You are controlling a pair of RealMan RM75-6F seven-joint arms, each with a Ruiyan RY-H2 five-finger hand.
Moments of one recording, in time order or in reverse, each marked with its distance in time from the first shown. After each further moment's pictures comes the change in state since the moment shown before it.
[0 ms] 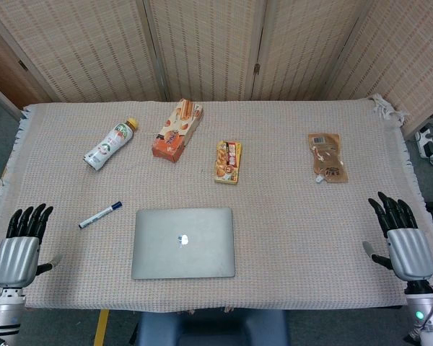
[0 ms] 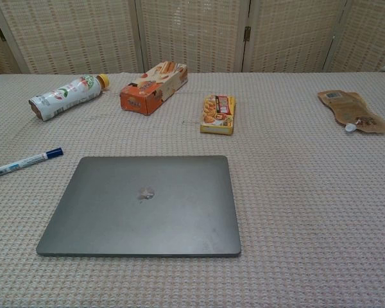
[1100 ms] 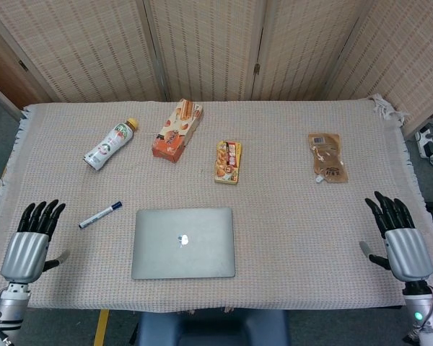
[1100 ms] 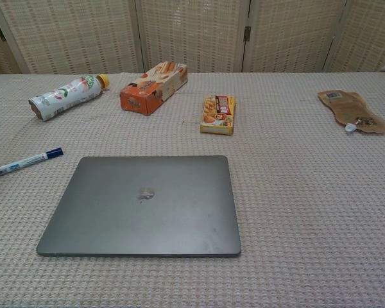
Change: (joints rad) left arm -0.054 0.003 0.004 0.063 0.099 -0.035 -0.071; right arm -0.021 -0.010 0.035 0.015 -0.061 0.001 0.027
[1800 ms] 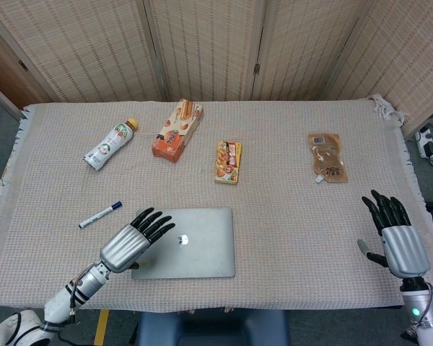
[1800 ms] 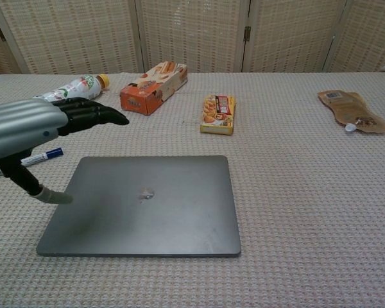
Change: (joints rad) left arm -0.350 -0.138 0.037 0.026 0.214 -0.381 -0.066; right arm 0.010 -0.007 0.014 0.011 0.010 -0.037 0.009
